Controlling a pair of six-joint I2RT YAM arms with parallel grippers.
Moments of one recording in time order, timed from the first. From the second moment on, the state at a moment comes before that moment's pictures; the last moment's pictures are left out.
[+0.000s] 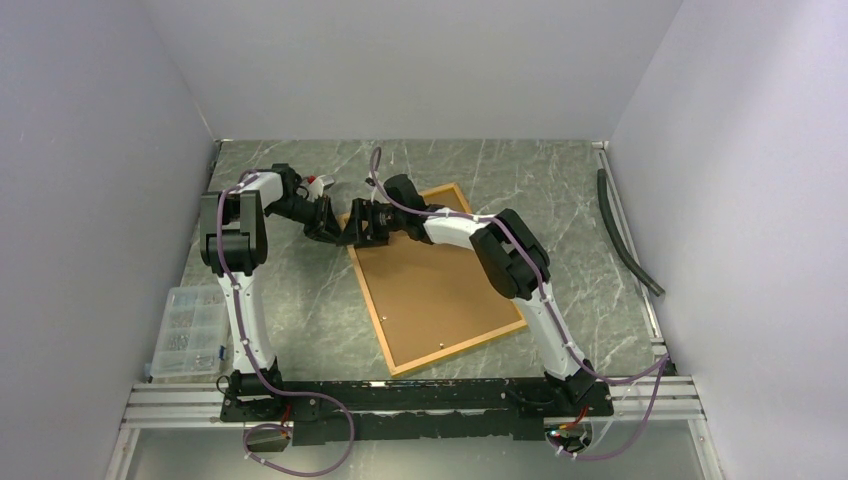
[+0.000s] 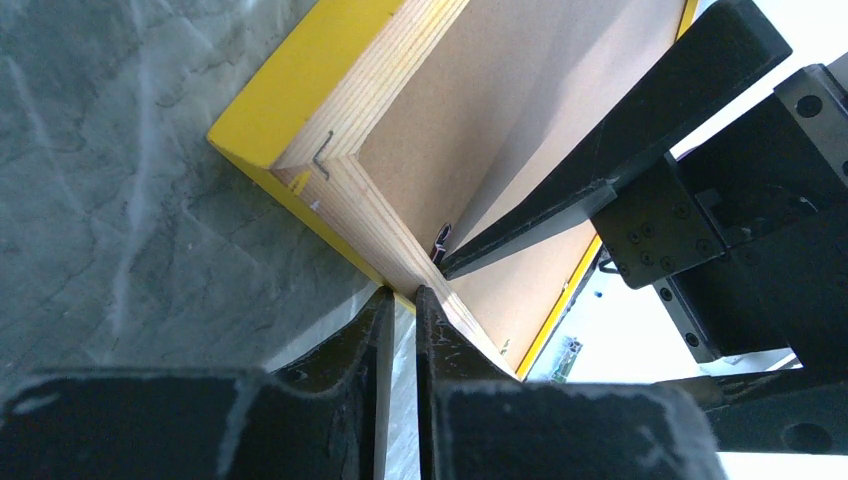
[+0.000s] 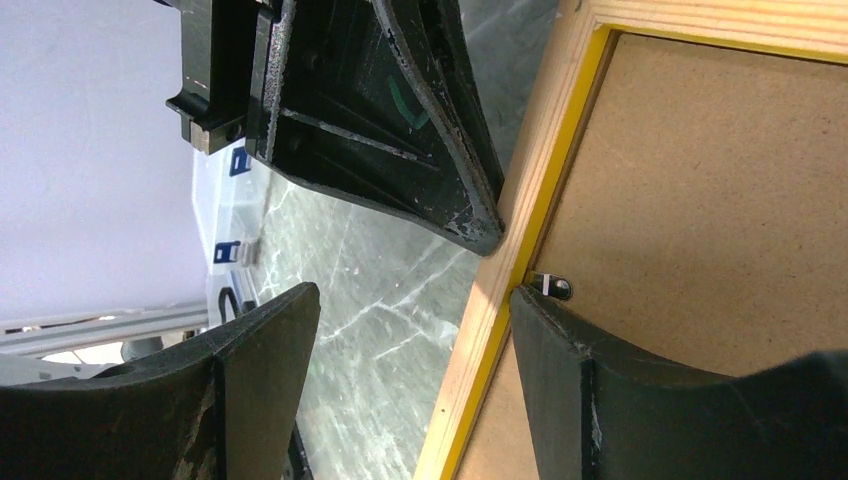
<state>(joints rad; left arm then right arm) 0.03 2.29 1.64 -0.91 0.91 0.11 0.72 2.36 1.66 0.15 -0.65 0.74</state>
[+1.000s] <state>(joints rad) -0.21 1.91 1.24 -0.94 0.57 0.49 0.16 1.85 1.24 -0.07 -0.25 0.67</state>
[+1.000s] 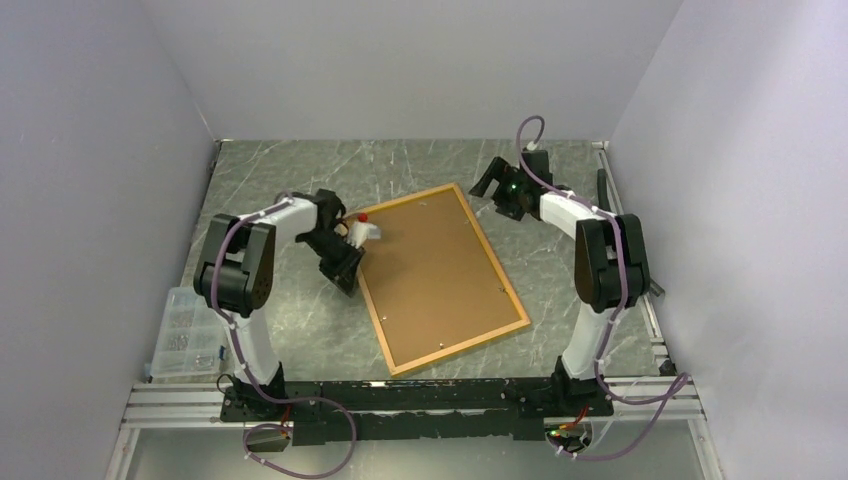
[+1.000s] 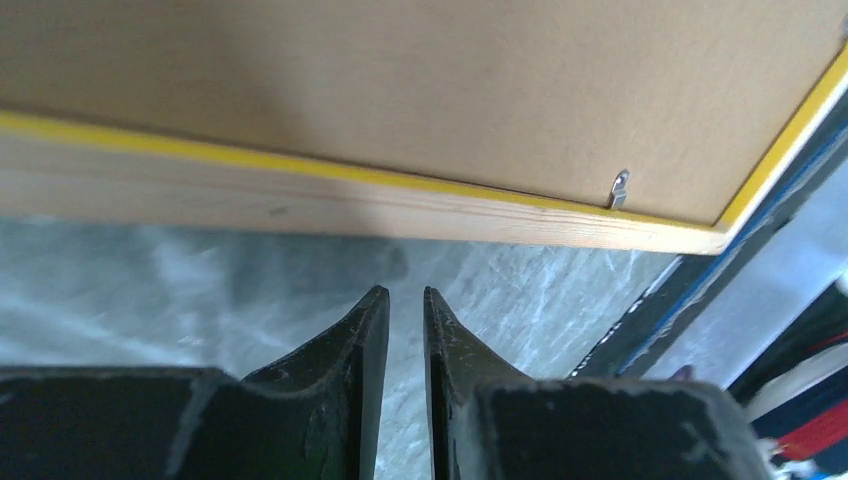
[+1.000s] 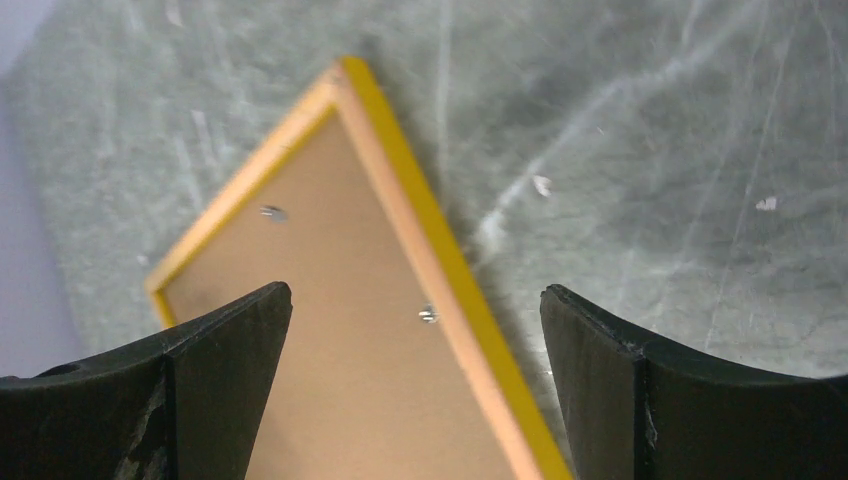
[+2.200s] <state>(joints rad) -0.79 2.09 1.41 -1.08 0.65 0.40 0.43 2.51 2.06 -0.19 -0.44 0.67</state>
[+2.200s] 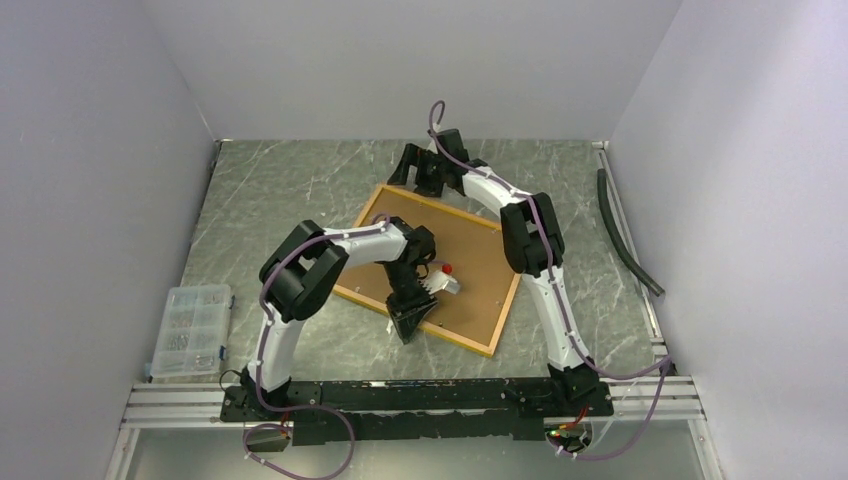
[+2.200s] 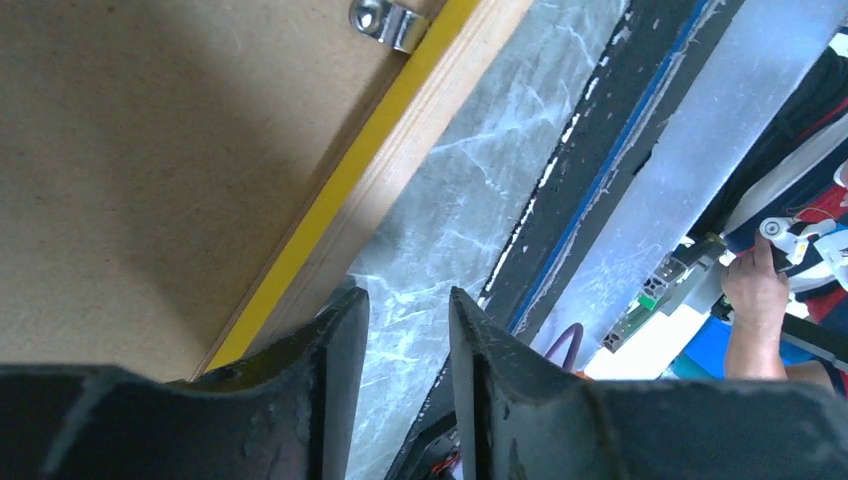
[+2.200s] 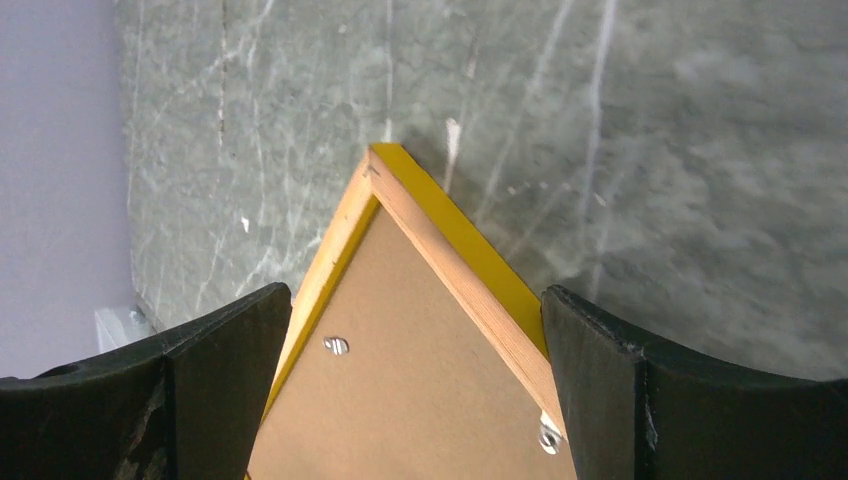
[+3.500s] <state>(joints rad) 0.02 2.32 1.78 -1.08 0.79 0.32 0.12 1.15 0.55 -0.34 -0.15 0.79</state>
